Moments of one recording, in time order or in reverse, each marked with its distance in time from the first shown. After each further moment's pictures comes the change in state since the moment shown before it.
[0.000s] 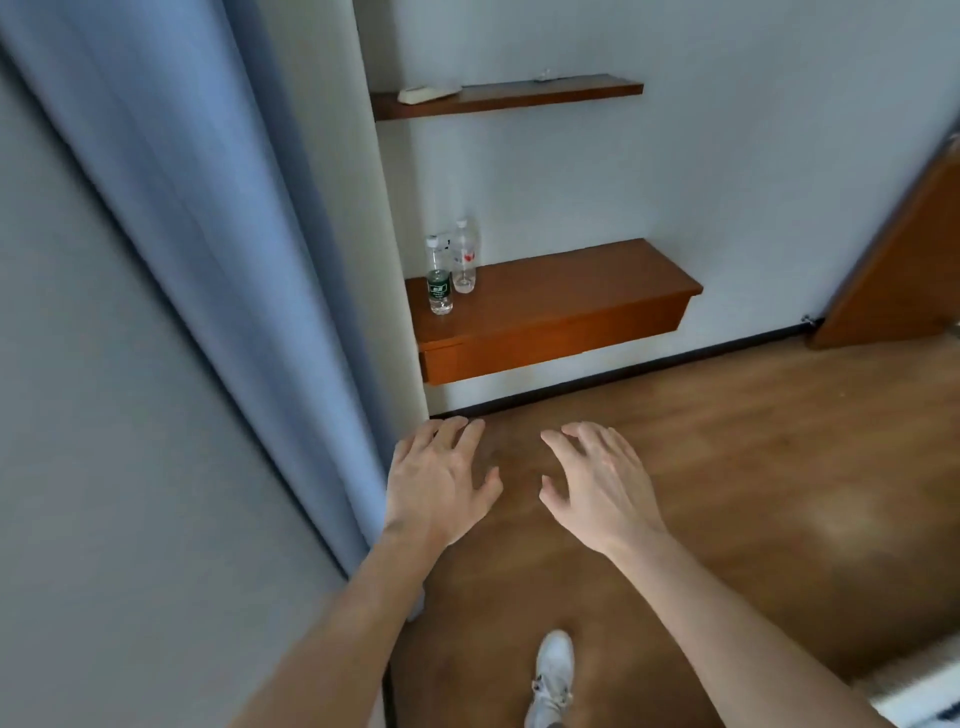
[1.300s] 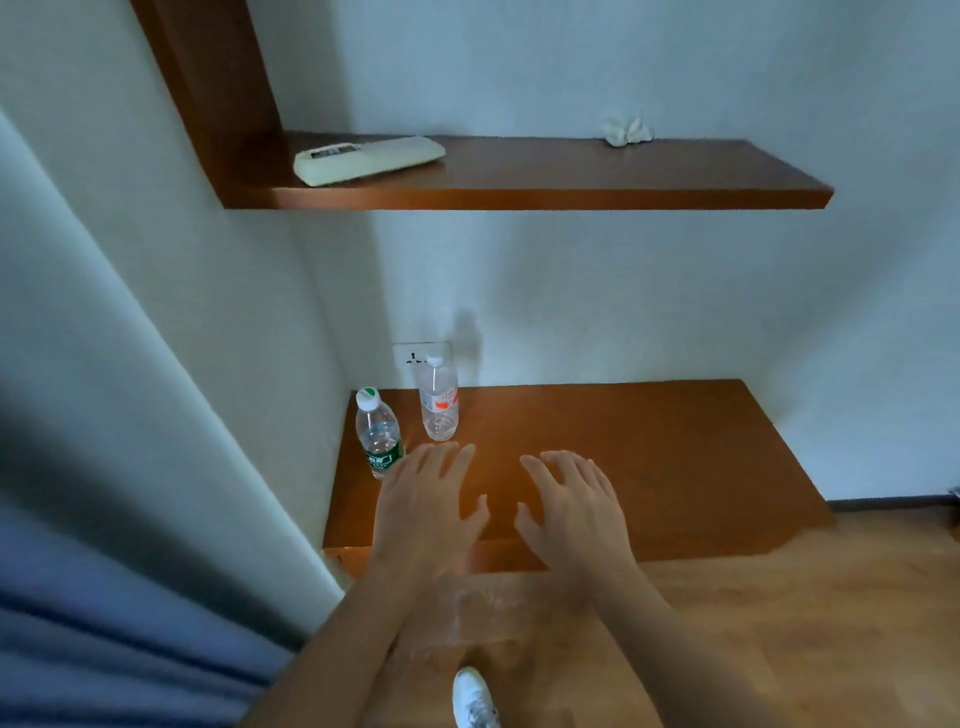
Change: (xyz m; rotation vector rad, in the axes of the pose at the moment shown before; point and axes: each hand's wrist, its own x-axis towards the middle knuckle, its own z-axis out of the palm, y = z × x) left_hand 0.550 -0.029 0.163 -0.071 0.009 -0.252; right_hand 0.561 0.209 0.154 0.168 -0.144 -0.148
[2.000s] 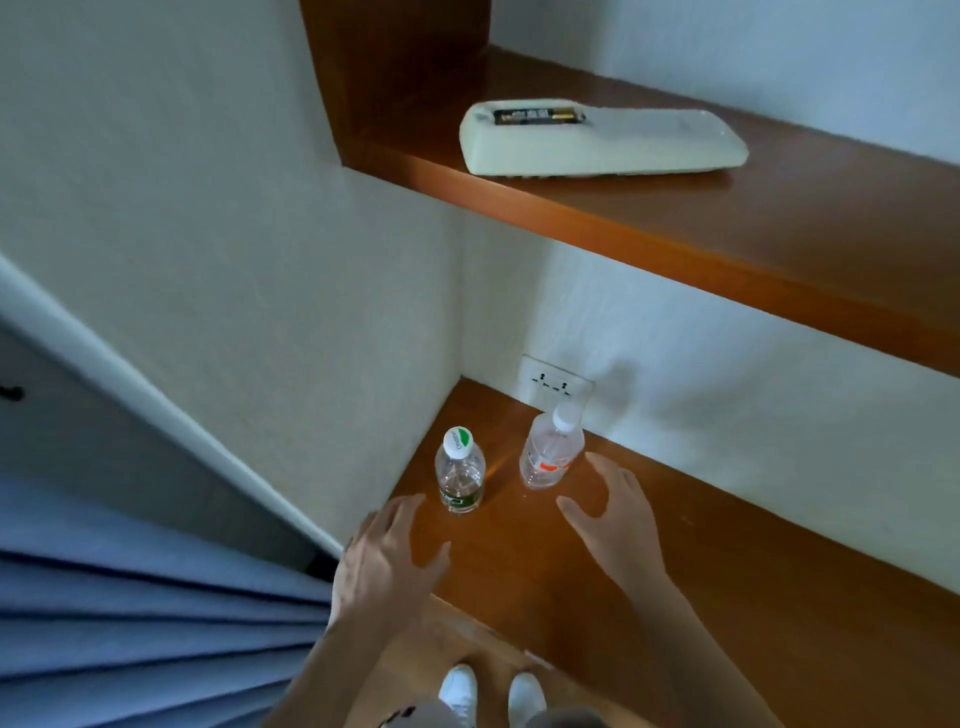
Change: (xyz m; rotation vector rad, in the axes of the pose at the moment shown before) left_hand 0.033 -0.103 0.072 -0.227 -0.053 -0.726; right_hand 0.227 0.010 0.114 0.367 -0.322 -0.028
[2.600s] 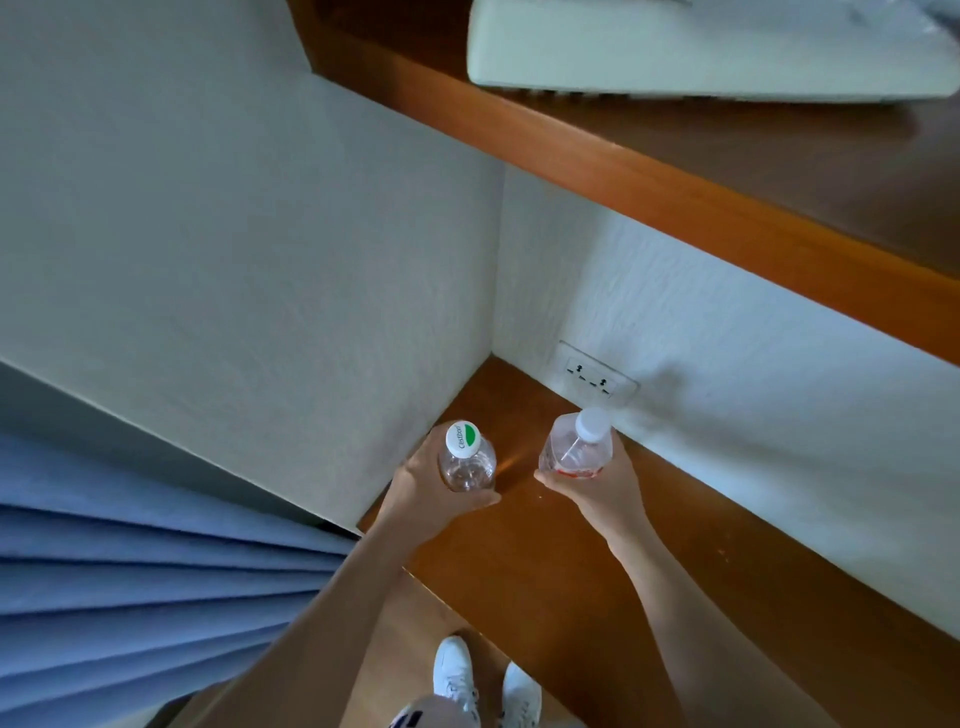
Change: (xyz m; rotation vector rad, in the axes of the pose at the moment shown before) left_hand 0.082 0.016 0.033 -0.460 -0.121 -0.201; right_hand 0.088 0.017 0.049 0.458 -0.224 -0.144
